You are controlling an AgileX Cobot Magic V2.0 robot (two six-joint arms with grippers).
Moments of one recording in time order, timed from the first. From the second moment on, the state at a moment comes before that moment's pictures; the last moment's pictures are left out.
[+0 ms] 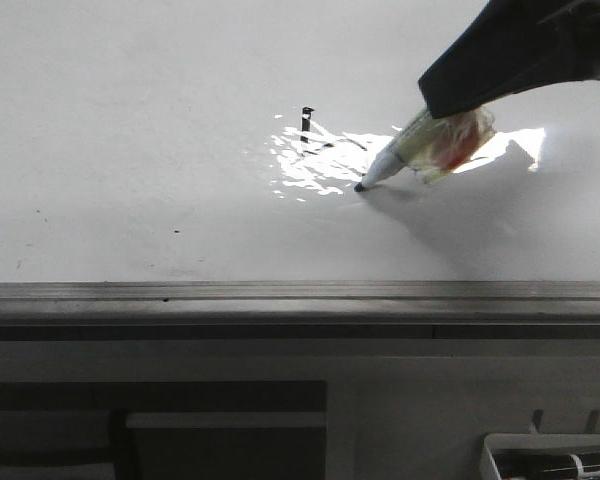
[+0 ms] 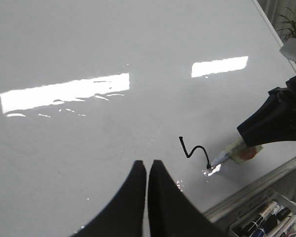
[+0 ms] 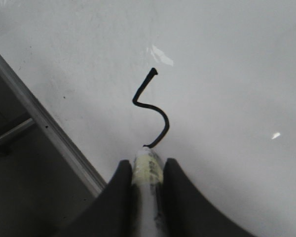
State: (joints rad) left arm -0.50 0.23 -0.37 -0.62 0.28 0.54; right arm 0.47 1.10 -0.71 0.78 0.35 -0.95
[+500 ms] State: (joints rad) left arm -0.50 0.23 -0.37 -0.62 0.28 0.54; right arm 0.62 1.12 -0.76 0.77 0.27 -0.94
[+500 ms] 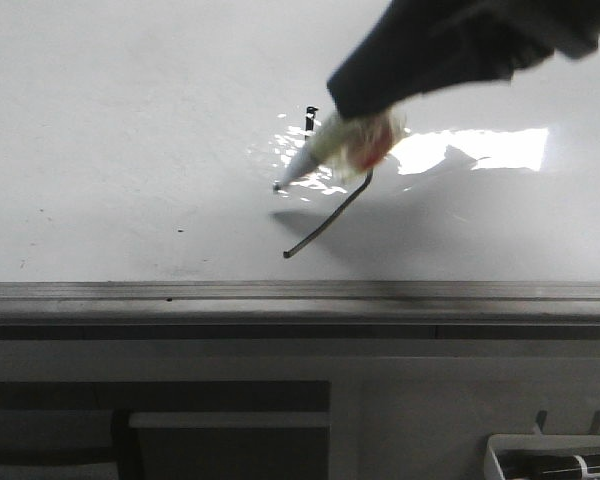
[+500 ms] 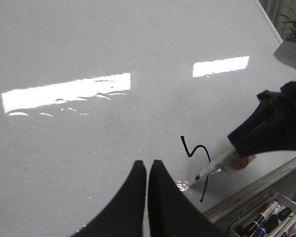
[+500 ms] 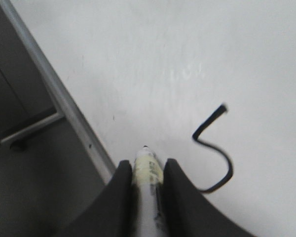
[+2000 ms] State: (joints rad) left arm -0.50 0.23 -0.37 -0.63 0.31 0.54; right arm 0.36 1.08 -0.78 0.77 0.33 -0.94
